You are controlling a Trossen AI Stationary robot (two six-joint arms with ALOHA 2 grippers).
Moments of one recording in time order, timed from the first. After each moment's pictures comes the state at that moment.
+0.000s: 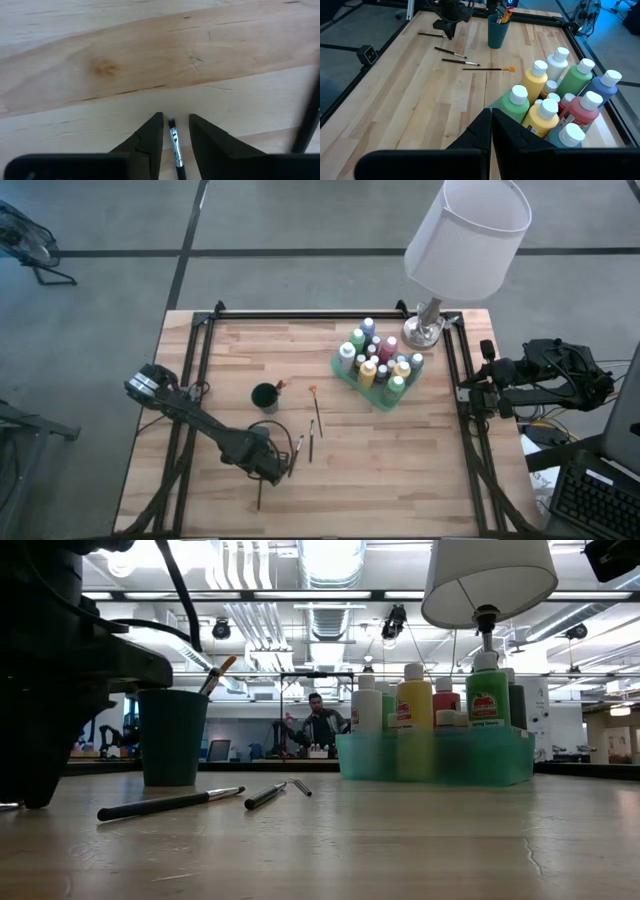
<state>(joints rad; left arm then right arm) -0.55 1.74 1.03 -0.76 -0.05 -1.96 0.00 0.24 0.91 -1.15 -0.08 -0.09</state>
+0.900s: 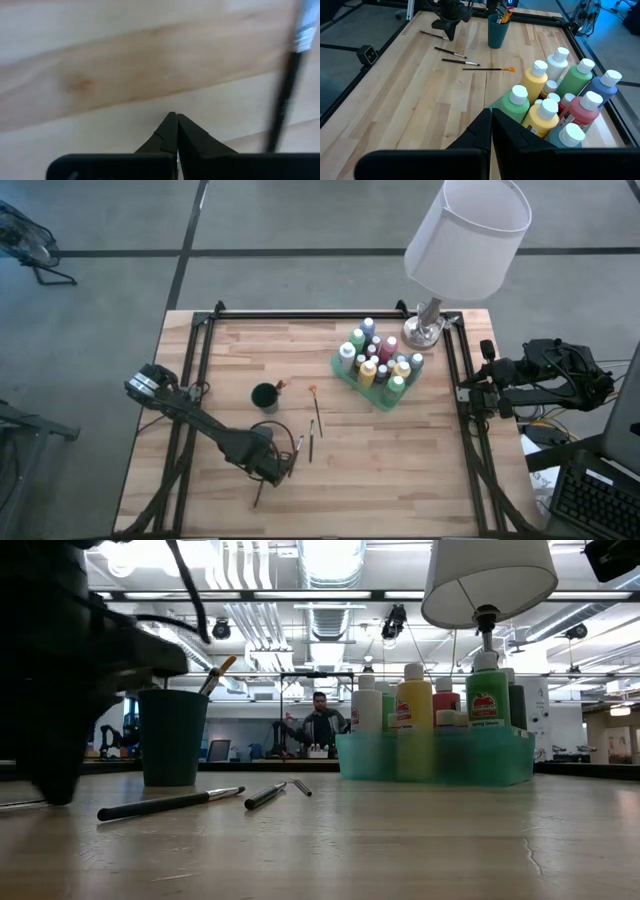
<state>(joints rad) -0.55 1.73 1.03 -0.71 -0.12 -1.93 0.00 0.24 0.91 -1.15 -0.08 -0.09</state>
